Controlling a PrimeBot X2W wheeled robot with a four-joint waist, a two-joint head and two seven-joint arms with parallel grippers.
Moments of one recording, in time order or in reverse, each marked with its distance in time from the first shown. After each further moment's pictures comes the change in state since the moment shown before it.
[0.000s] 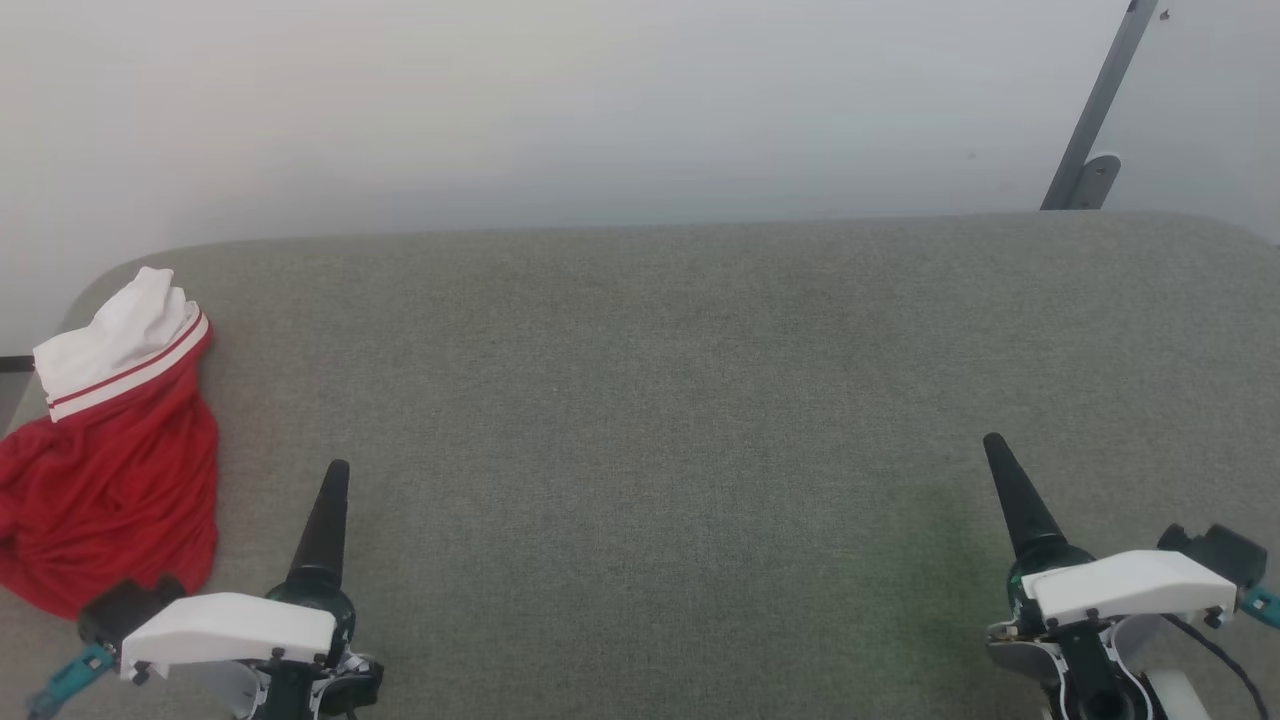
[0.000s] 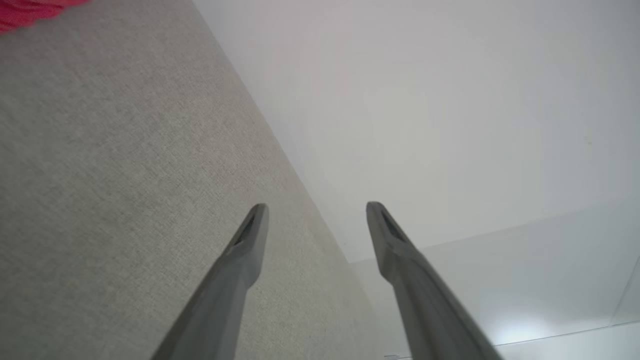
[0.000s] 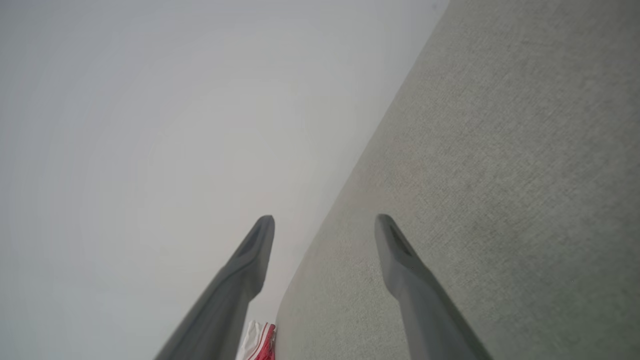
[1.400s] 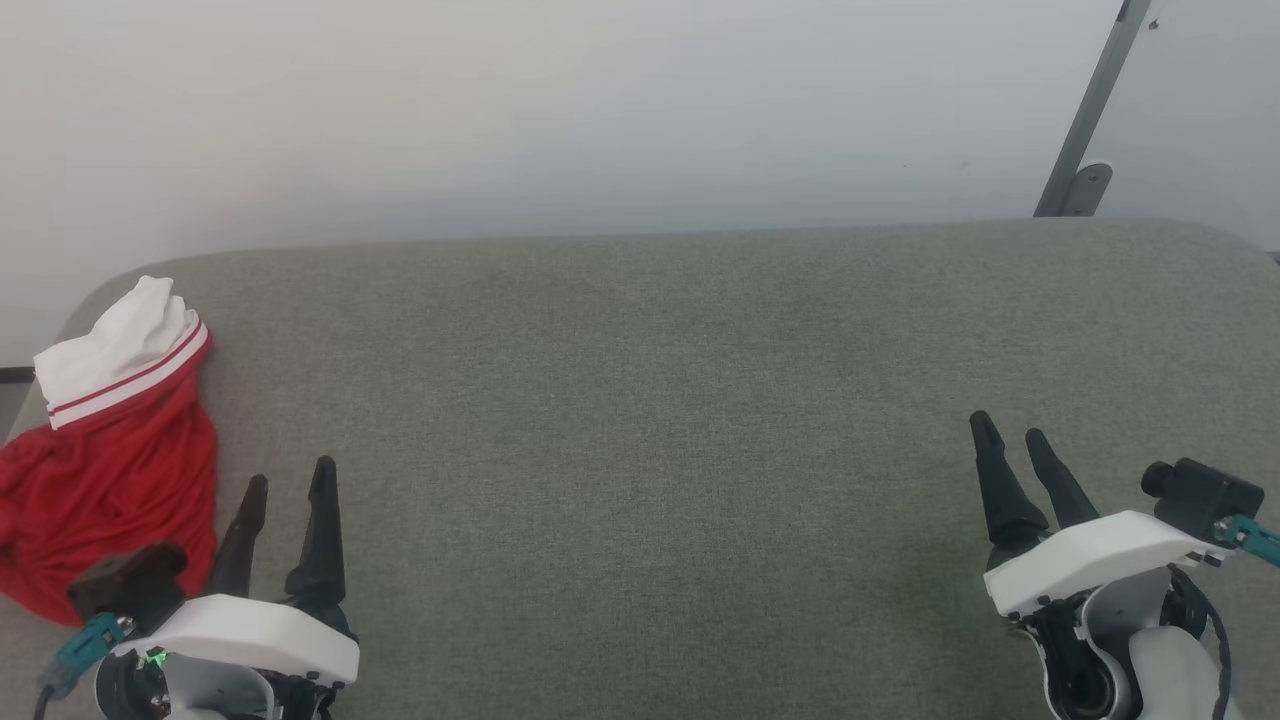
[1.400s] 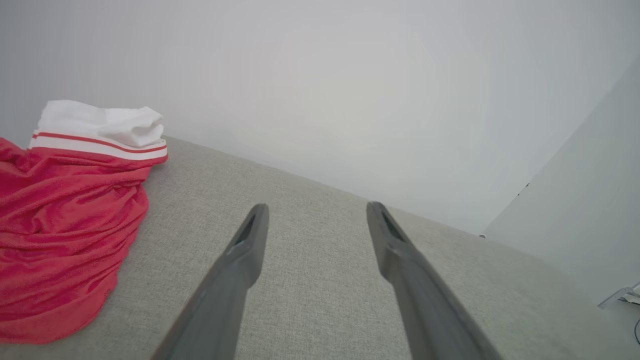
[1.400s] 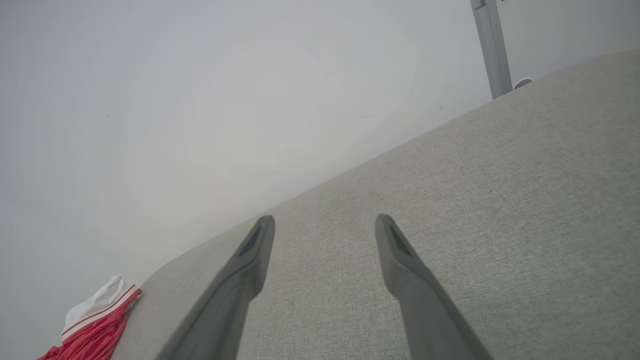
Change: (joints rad) left arm 0.013 0.074 -0.015 -0.019 0.719 -0.012 -0.131; right arm -0.039 0.019 -0.053 -0.027 -0.666 0.000 -0.016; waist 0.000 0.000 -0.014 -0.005
